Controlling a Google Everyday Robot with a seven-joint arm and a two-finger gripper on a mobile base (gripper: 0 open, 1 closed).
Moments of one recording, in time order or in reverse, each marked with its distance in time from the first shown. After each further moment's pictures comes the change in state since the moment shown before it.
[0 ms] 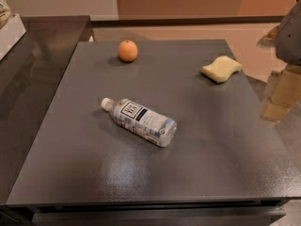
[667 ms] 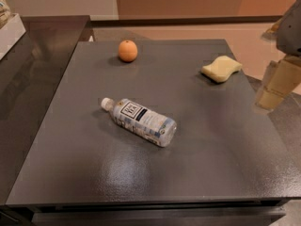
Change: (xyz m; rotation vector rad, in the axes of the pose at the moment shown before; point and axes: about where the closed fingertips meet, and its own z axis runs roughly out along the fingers) arm 0.000 -0.025 0.003 0.031 -0.041 0.077
